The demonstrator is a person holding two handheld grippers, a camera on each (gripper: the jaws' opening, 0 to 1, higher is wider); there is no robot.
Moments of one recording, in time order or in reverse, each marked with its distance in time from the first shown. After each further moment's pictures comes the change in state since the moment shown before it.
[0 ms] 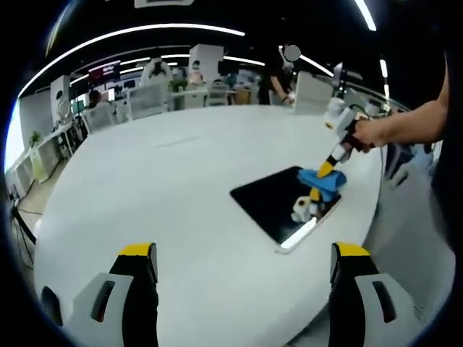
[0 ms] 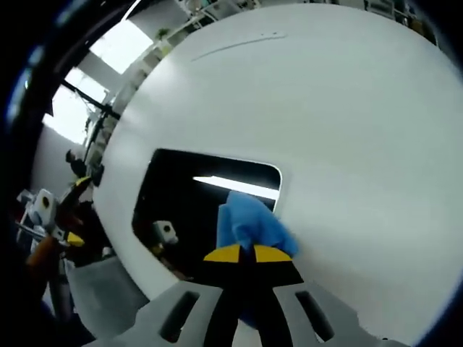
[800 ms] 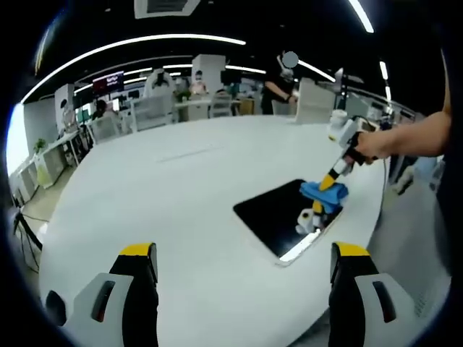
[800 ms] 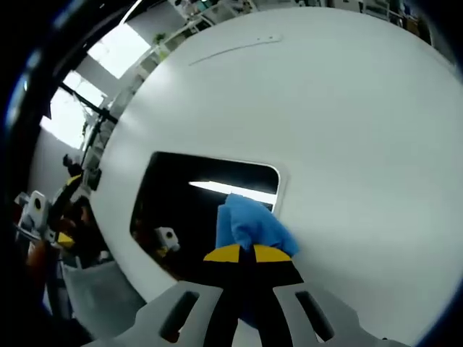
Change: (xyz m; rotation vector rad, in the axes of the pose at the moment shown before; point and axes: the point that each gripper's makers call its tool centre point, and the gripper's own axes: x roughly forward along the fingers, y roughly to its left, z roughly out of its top) left arm -0.017 -0.009 0.017 -0.007 -0.057 0.029; right arm 0.000 0.002 -0.002 0.018 -0.032 -0.025
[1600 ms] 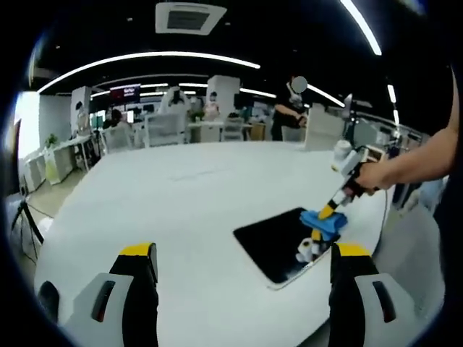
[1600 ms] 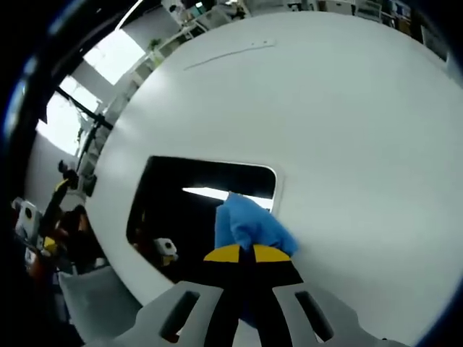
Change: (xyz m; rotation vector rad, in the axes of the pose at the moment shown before) left arm -0.002 -0.005 0.030 -0.030 -0.148 0.034; right arm 0.002 -0.001 0.001 -0.001 -0.021 -0.063
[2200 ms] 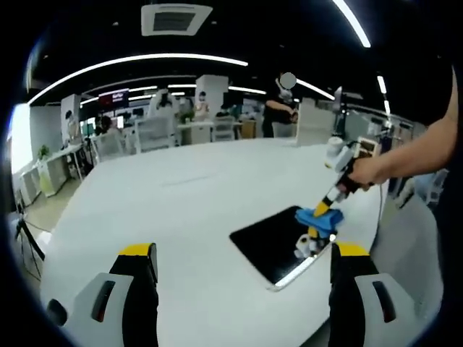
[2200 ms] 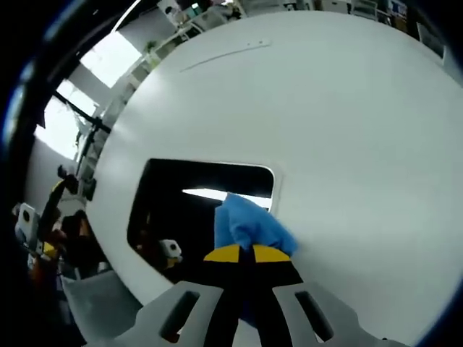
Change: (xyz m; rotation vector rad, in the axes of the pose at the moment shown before) left arm -0.001 0.000 0.005 0.060 0.018 -0.029; right arm 0.002 -0.005 0.002 0.076 0.001 0.040
